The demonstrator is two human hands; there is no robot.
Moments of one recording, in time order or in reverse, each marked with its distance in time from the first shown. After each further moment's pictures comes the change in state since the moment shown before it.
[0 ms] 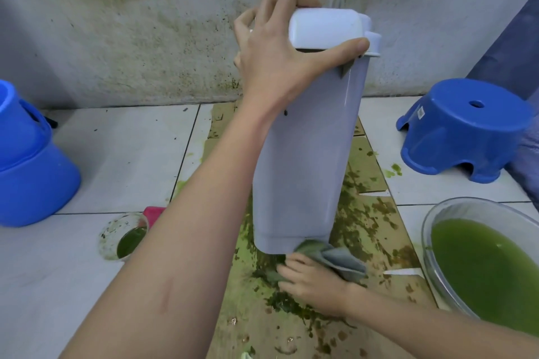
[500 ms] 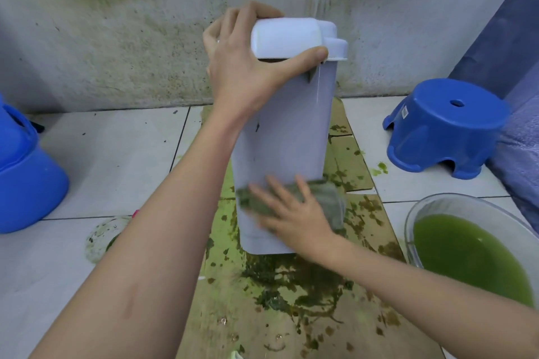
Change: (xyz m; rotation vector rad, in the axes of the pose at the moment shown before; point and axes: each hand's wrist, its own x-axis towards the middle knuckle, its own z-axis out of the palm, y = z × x) left_hand 0.001 -0.011 -0.007 -0.003 0.022 0.006; right_hand 0.037 0.071 -0.039 -0.172 0.361 0.326
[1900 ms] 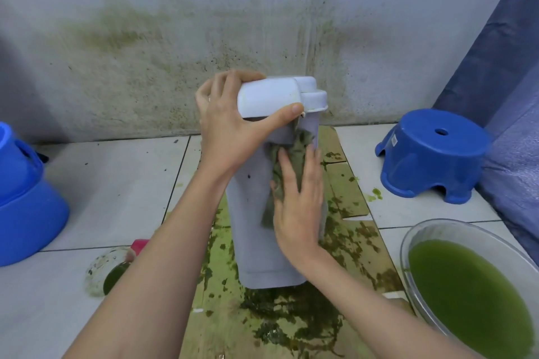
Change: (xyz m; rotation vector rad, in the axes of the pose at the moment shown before) left_hand -0.014 -0.010 -0.015 0.017 -0.016 0.040; right_hand 0.070 0.009 -0.047 0.365 0.280 0.873
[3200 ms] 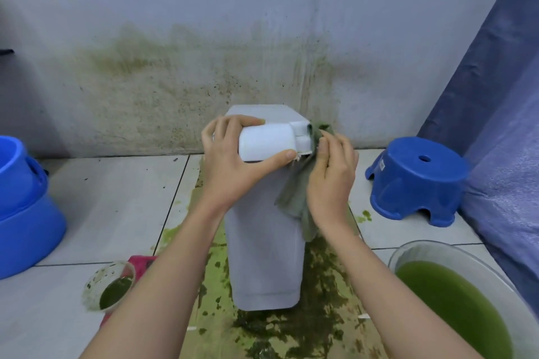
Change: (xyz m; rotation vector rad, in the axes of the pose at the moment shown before) left_hand -0.020 0.002 -0.012 0.001 -0.041 -0.016; right_hand 0.086 -0.008 -0.062 0.326 0.187 0.277
